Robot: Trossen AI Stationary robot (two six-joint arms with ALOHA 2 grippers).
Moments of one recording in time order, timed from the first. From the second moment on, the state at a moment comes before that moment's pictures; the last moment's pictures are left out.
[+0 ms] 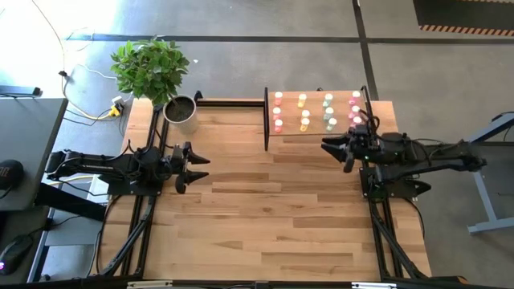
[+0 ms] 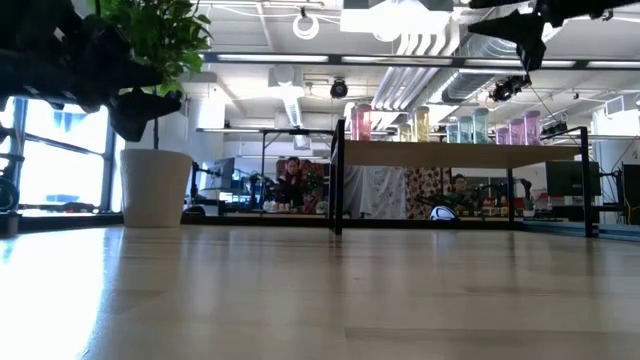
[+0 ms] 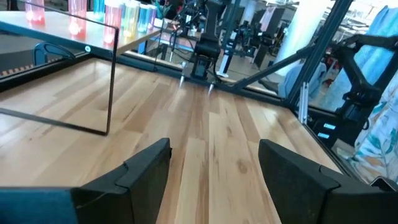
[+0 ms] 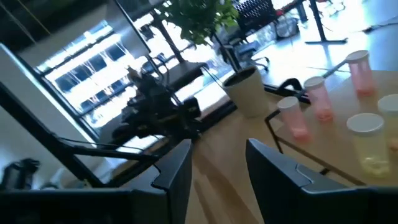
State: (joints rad) left arm 0.14 0.32 0.02 0.20 0.02 -0.26; right arm 0.07 0.49 0.53 -0.10 0.32 0.52
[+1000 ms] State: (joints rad) left arm 0.14 0.32 0.02 0.20 0.02 -0.28; right arm 0.20 0.11 0.06 0.06 0.26 0.49
